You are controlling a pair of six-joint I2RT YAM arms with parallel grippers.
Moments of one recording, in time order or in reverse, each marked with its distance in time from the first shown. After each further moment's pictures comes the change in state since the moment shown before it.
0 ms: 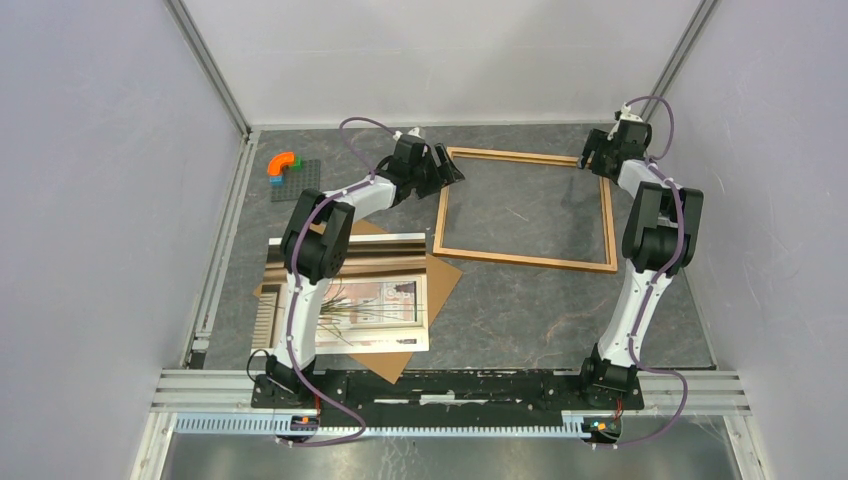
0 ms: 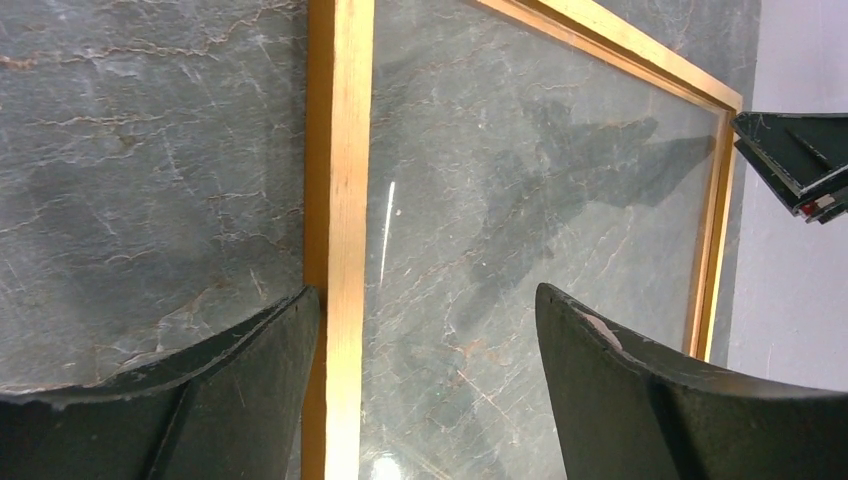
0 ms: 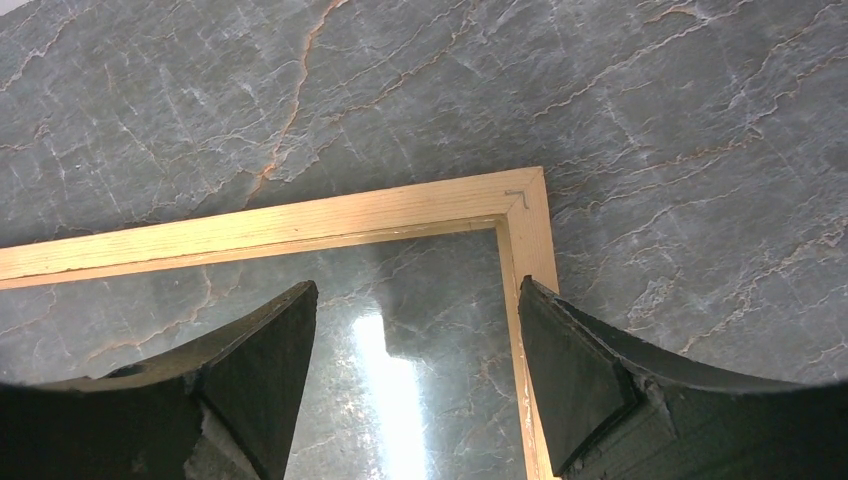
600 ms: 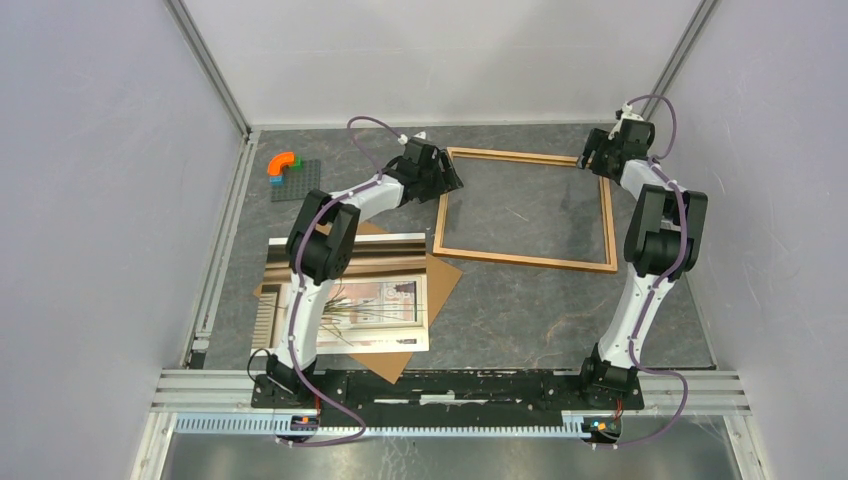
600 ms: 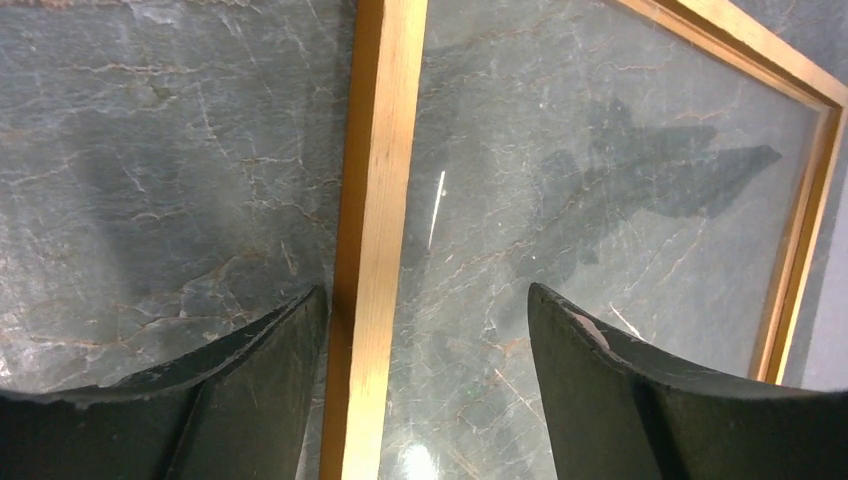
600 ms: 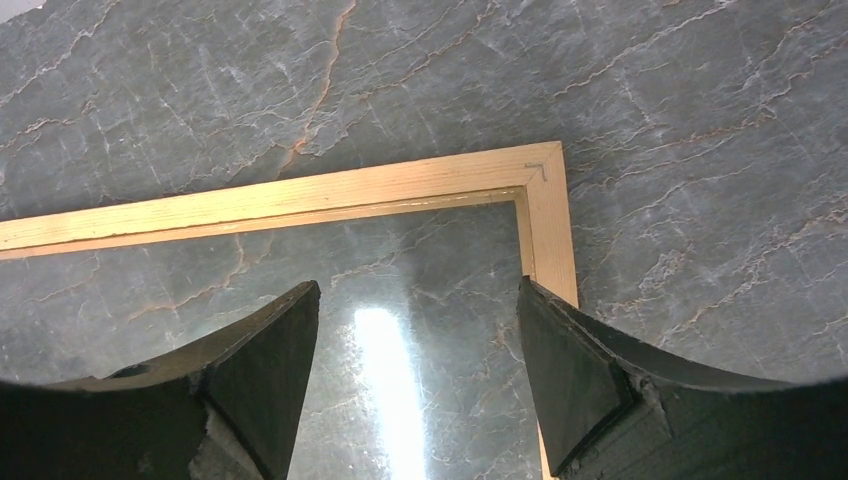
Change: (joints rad) left arm -0.037 0.023 0.063 -0.149 -0.138 0.028; right arm -0.002 -0.055 -0.032 -0.026 -0.051 0.006
